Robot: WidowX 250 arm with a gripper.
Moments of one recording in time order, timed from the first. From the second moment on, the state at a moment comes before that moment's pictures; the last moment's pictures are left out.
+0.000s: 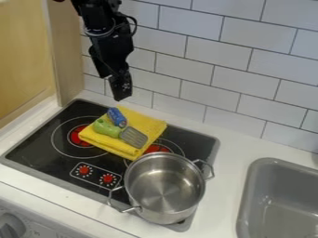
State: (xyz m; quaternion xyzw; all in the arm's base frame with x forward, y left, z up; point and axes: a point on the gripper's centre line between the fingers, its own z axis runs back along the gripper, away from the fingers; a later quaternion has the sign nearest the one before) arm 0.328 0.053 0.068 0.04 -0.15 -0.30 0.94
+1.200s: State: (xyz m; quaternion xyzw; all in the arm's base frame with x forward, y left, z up) arm 0.273 -0.021 0.064 -0.02 -0.13 -0.23 0.96
